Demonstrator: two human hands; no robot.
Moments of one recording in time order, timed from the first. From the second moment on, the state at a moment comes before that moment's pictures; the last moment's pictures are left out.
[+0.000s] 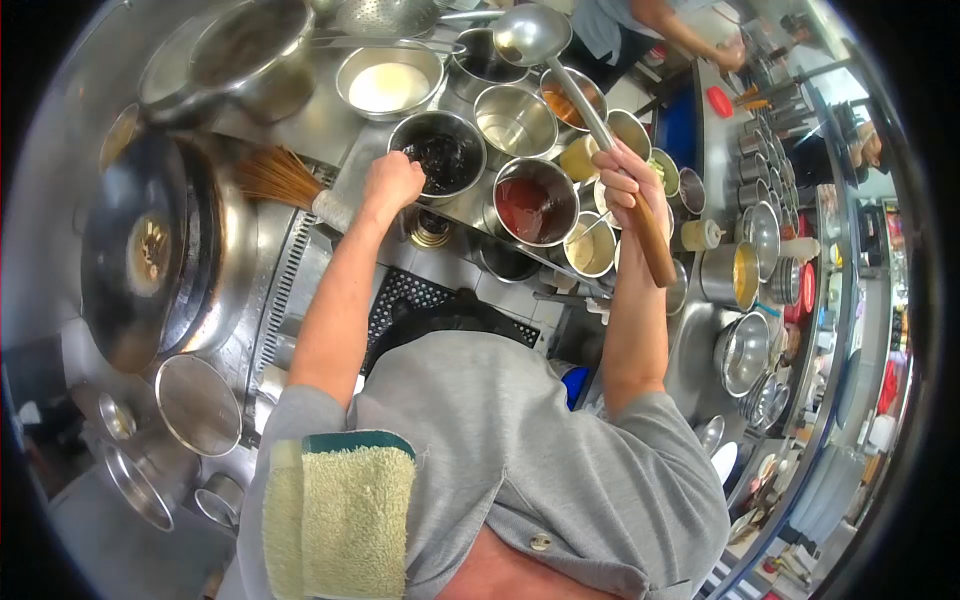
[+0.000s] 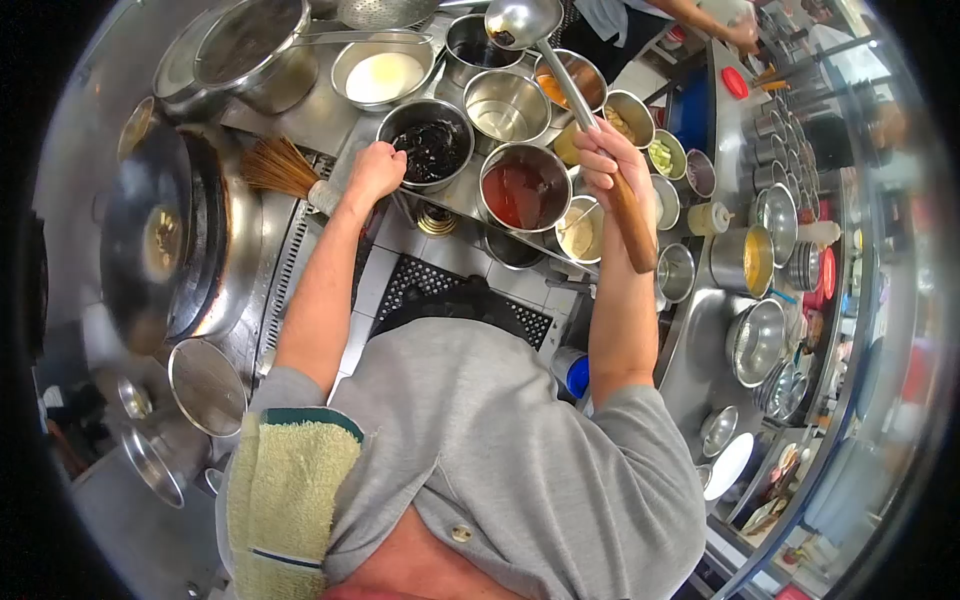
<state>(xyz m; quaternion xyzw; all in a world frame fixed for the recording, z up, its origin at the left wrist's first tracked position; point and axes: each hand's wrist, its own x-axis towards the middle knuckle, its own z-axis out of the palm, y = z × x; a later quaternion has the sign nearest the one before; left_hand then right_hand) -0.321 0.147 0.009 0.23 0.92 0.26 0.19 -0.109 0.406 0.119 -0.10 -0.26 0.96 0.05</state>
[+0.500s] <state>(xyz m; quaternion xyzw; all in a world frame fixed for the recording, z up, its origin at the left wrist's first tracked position) -0.264 0.081 0.043 -0.02 0.65 0.66 0.39 -0.024 0.375 0.153 -0.10 -0.16 0.98 -0.06</state>
